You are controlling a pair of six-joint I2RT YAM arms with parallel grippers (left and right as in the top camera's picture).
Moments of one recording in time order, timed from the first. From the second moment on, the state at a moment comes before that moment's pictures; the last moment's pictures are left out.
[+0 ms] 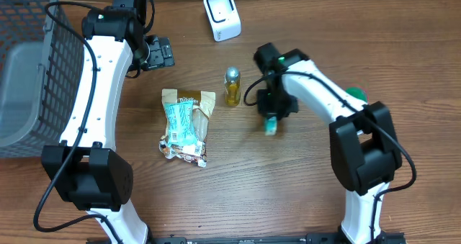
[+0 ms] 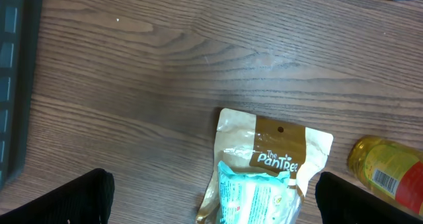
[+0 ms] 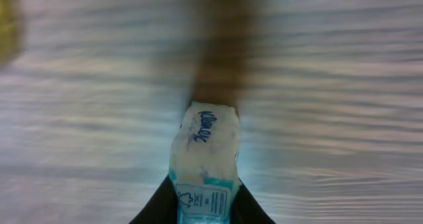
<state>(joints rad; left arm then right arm) -0.08 1.92 1.92 -1.26 -0.11 -0.34 0.41 2.08 1.58 -1.10 -0.02 0.41</state>
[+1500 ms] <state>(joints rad) -0.08 1.92 1.92 -1.26 -0.11 -0.34 0.36 2.08 1.67 -1.22 0.02 0.41</state>
